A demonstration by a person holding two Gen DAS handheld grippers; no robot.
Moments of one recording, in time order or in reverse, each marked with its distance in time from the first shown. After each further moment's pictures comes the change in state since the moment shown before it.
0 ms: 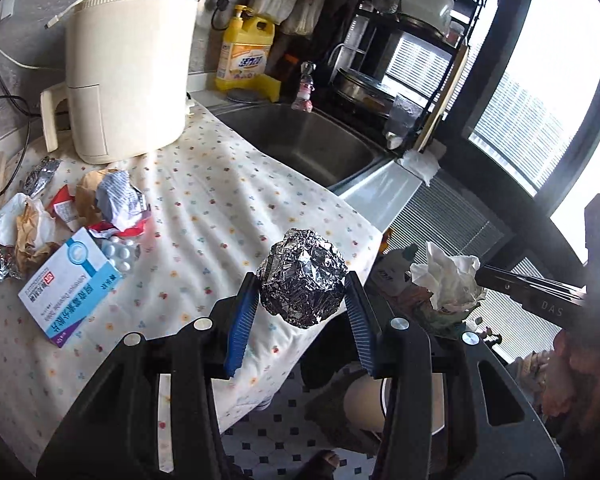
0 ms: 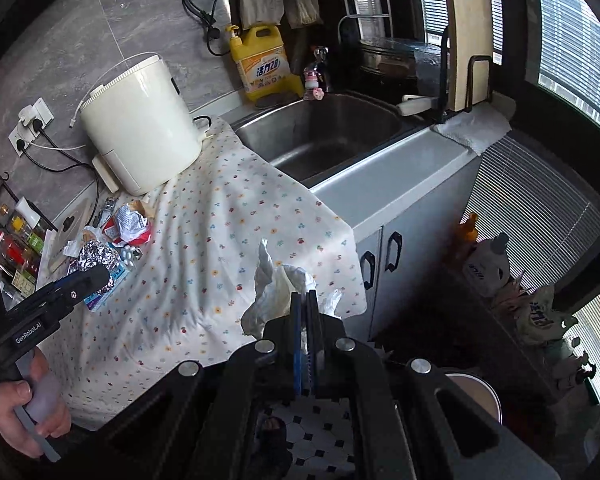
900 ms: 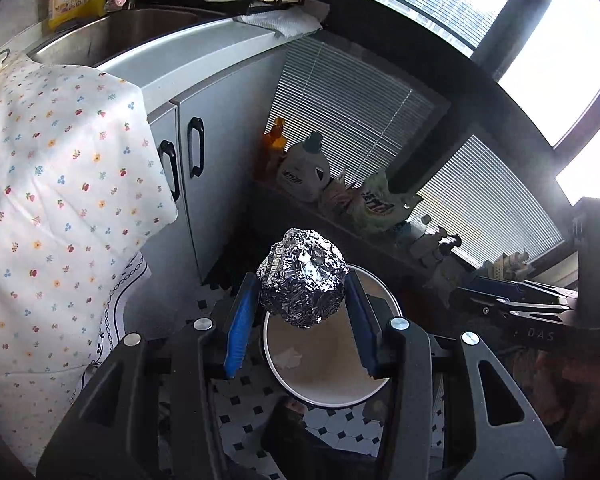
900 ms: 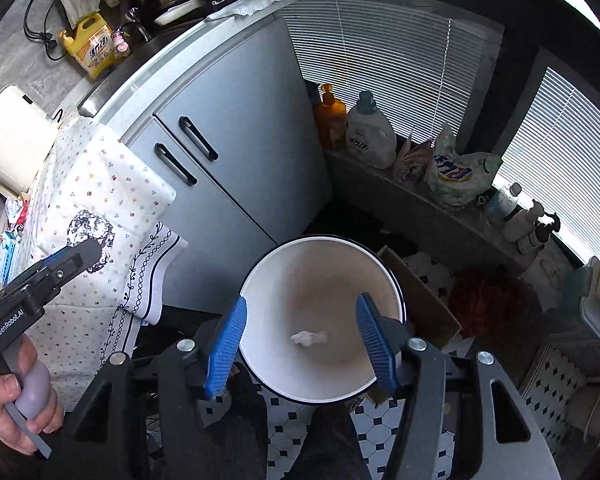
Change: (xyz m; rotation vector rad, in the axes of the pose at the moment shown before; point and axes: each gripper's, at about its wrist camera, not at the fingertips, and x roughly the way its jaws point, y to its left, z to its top) left arm 0.139 -0.199 -0.100 0.200 0.305 -0.197; right arm -0.008 -0.218 -0.146 0.314 0.200 -0.175
